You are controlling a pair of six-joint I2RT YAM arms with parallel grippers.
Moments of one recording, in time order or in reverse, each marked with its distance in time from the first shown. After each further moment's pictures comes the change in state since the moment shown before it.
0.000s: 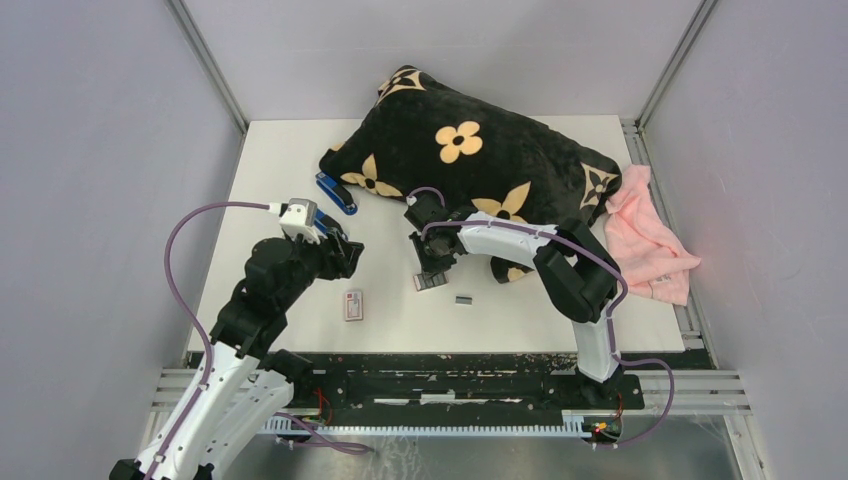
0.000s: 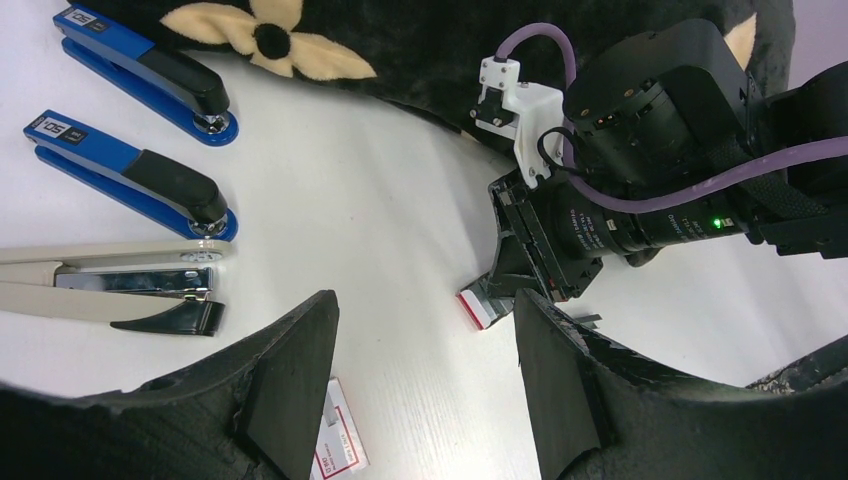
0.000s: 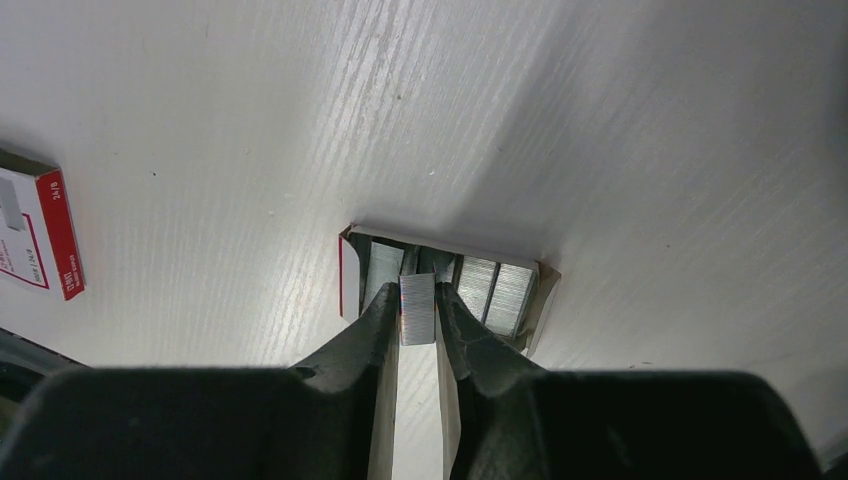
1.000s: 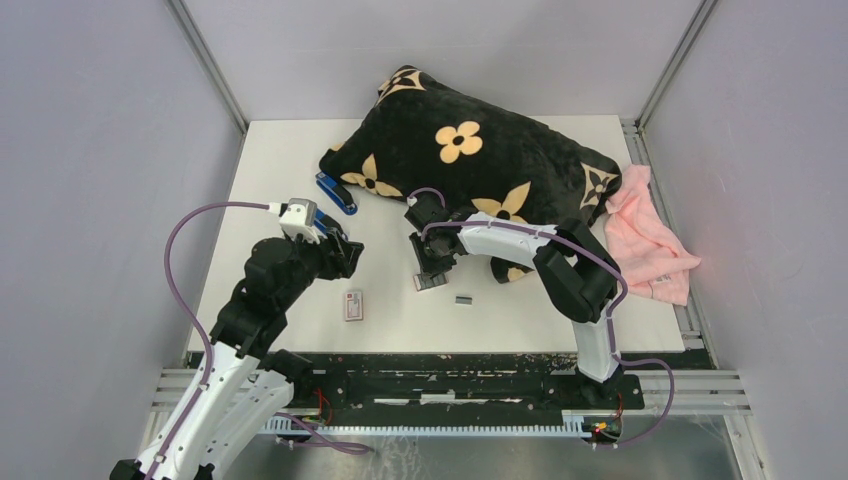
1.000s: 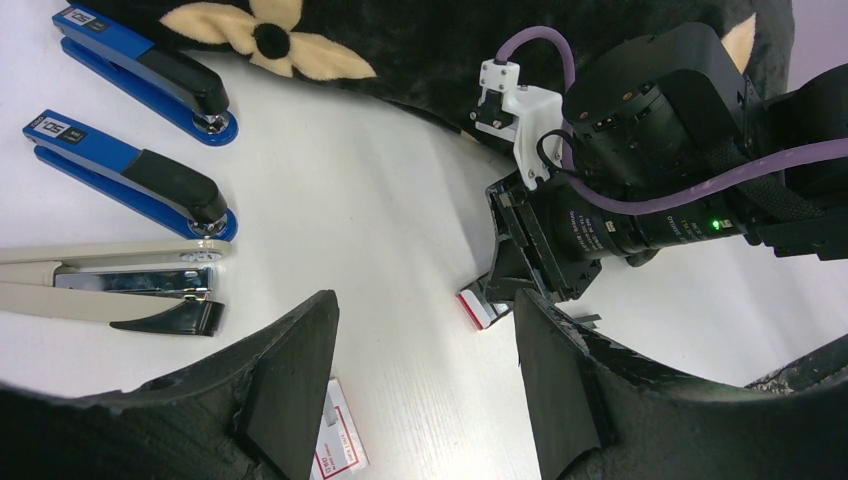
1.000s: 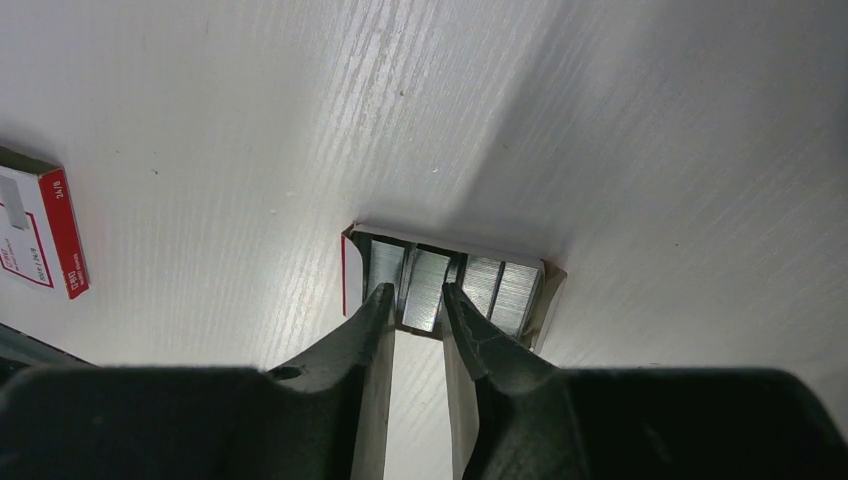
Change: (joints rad) left arm 0.006 0.000 0.000 0.000 0.005 0.000; right arm -0.002 0.000 -0.008 0.008 -0.013 0.012
